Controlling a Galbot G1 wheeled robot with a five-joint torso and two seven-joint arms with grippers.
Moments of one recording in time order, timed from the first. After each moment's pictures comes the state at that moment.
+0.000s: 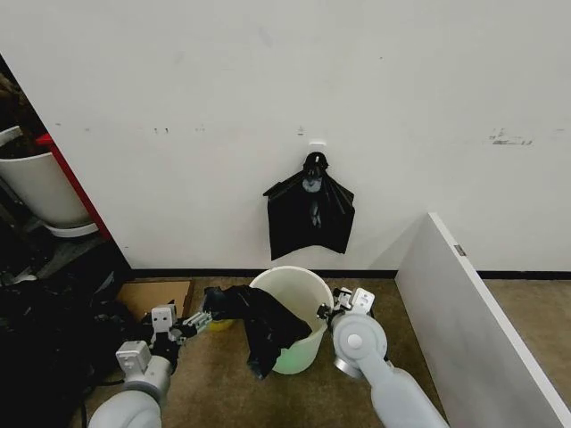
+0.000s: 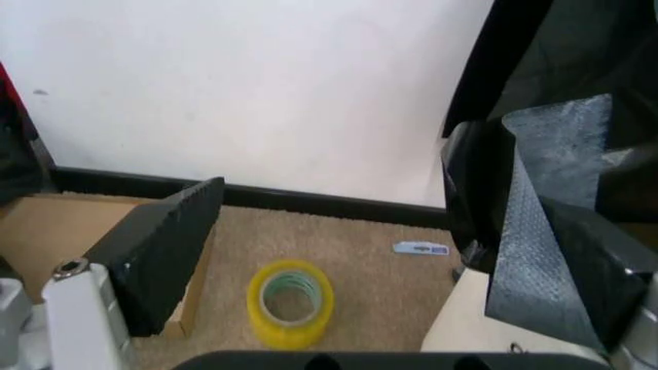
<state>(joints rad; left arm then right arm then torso) 1.59 -0.98 -0.42 -2.11 -0.68 0.11 -0.33 -1.12 1.35 0.06 1.88 1.14 -0.43 0.99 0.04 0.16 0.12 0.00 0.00</state>
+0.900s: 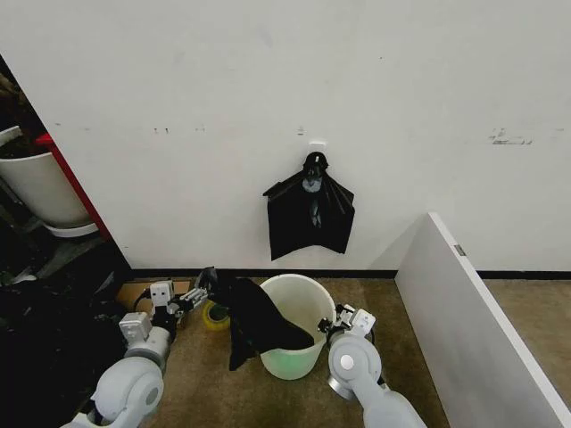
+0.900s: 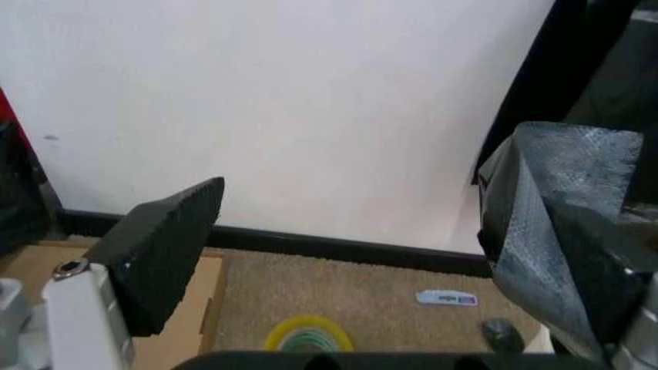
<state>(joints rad) 1.44 -0.98 -0.40 -2.00 -0.69 0.11 -0.33 -1.19 1.39 0.08 1.83 1.09 -0.37 0.97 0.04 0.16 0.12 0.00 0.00</state>
